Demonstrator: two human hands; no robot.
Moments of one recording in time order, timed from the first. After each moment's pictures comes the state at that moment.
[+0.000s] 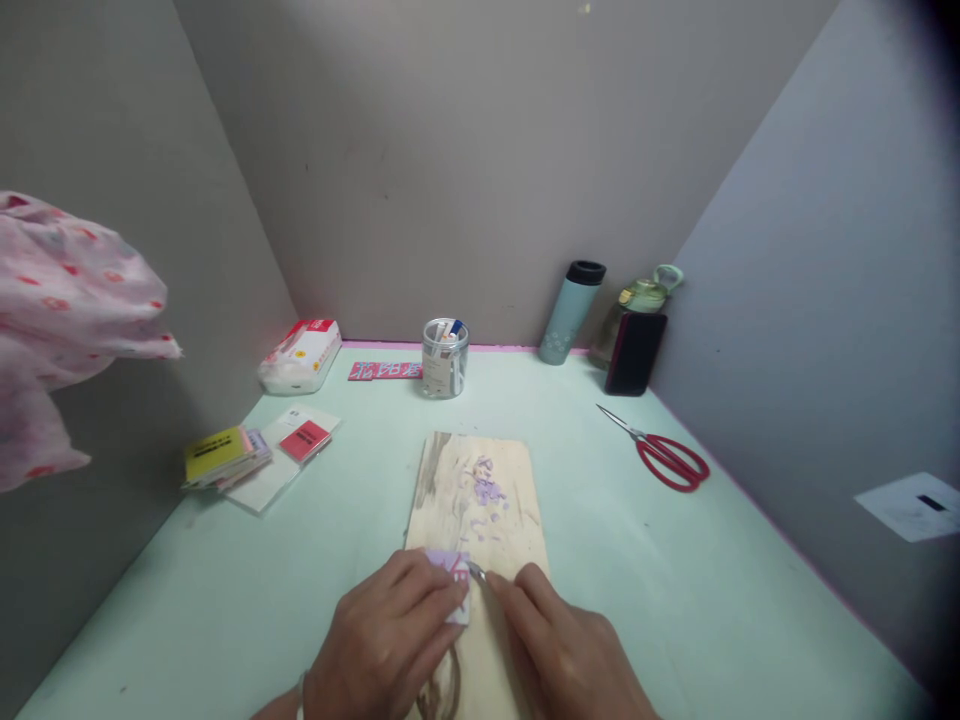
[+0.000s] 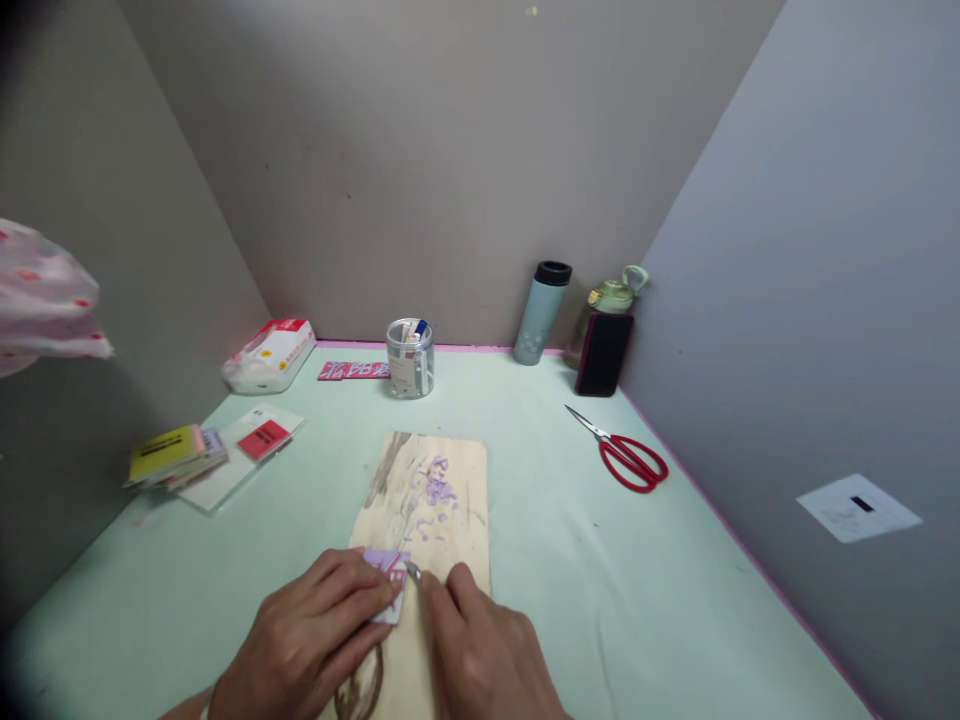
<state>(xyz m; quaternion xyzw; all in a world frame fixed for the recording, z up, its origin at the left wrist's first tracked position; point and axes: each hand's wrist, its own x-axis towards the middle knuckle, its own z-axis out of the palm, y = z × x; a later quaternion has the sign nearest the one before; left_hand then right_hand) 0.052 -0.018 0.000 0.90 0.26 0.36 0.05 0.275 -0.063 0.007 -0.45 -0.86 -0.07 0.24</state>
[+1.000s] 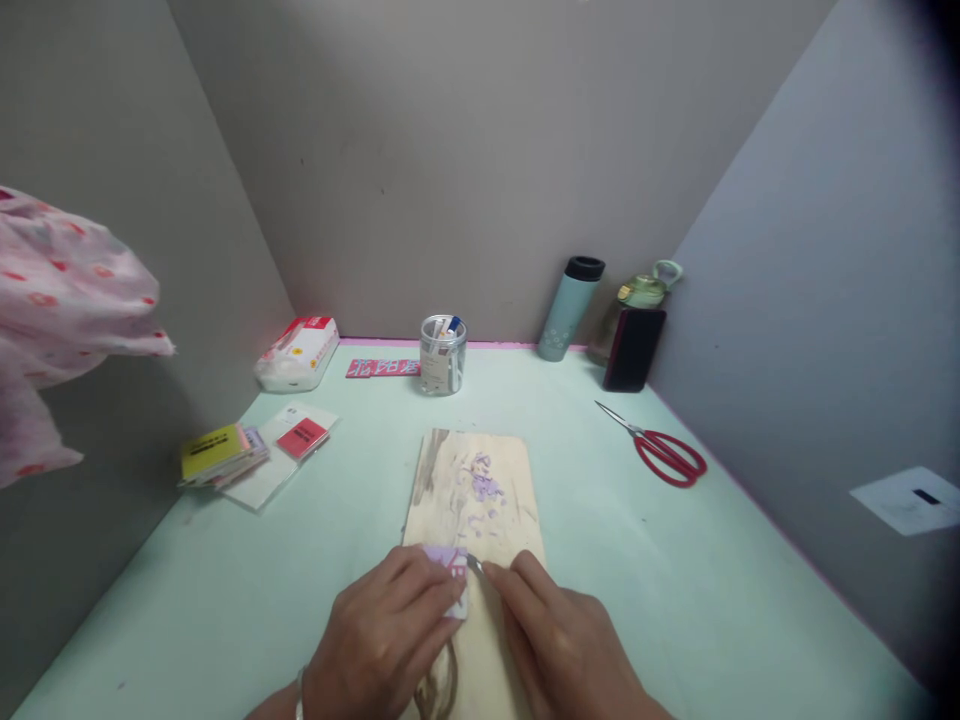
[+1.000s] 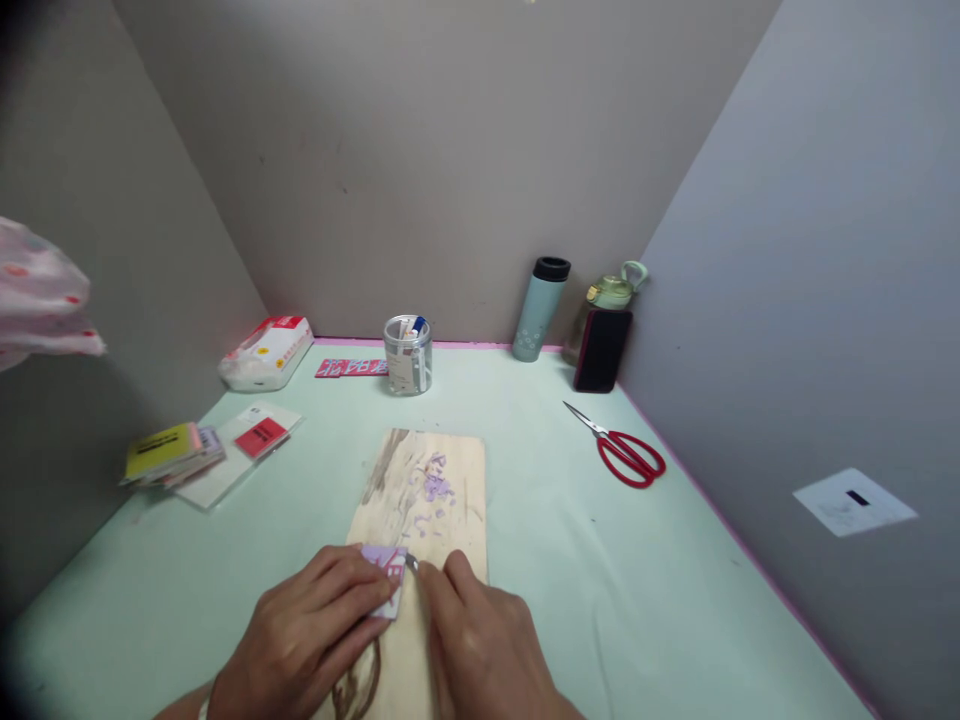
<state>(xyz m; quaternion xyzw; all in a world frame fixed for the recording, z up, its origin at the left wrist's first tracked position) 0.052 -0.019 -0.001 0.89 0.26 0.36 0.04 0.275 -0.059 0.005 -0.47 -0.85 -0.01 0.26</state>
